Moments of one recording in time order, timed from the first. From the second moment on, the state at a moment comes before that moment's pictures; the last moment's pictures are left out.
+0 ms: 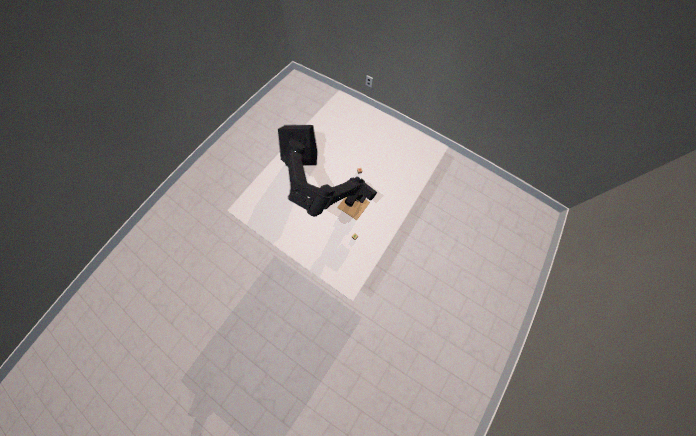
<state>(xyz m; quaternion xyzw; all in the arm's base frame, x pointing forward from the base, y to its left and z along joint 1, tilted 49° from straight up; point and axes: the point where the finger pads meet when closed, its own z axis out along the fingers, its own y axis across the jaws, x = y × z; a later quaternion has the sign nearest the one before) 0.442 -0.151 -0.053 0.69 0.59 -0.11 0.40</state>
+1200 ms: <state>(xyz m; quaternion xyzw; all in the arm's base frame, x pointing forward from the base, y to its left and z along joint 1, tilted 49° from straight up) 0.436 -0.139 -0.045 0.69 0.60 -0.12 0.40</state>
